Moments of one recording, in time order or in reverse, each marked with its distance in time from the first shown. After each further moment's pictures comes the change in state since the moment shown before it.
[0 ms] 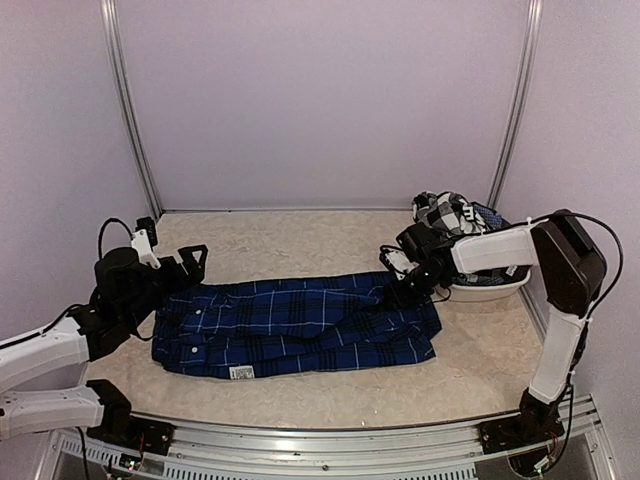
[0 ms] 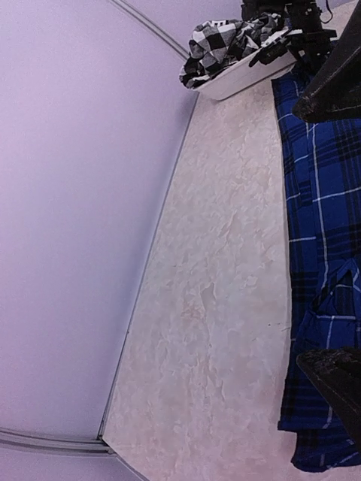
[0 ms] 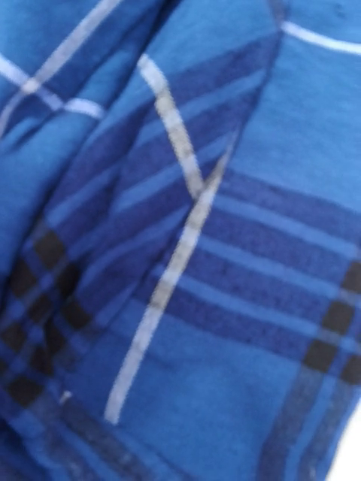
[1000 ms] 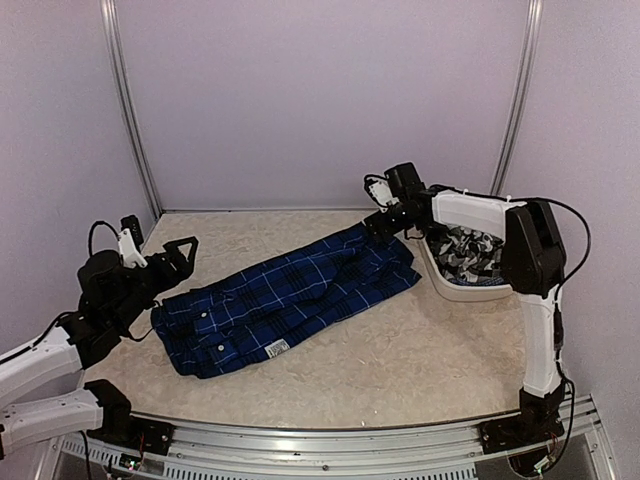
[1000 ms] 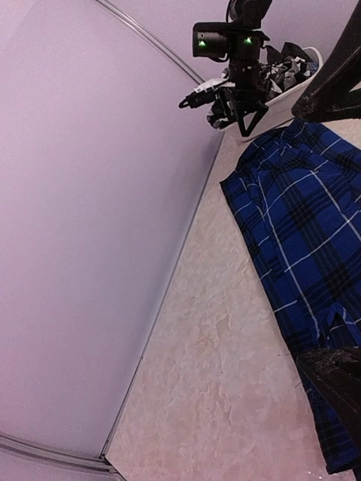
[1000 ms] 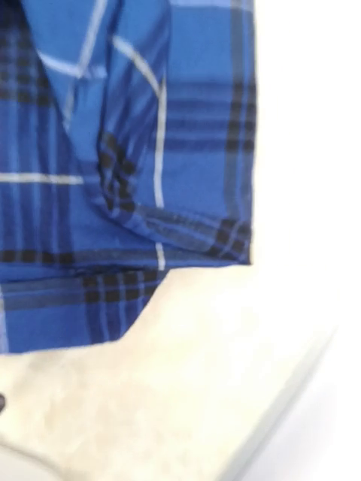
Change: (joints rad) left arm 0.031 -0.129 -0.026 0.016 0.079 -0.085; right arm -0.082 0.351 0.718 -0.035 0.175 -0.269
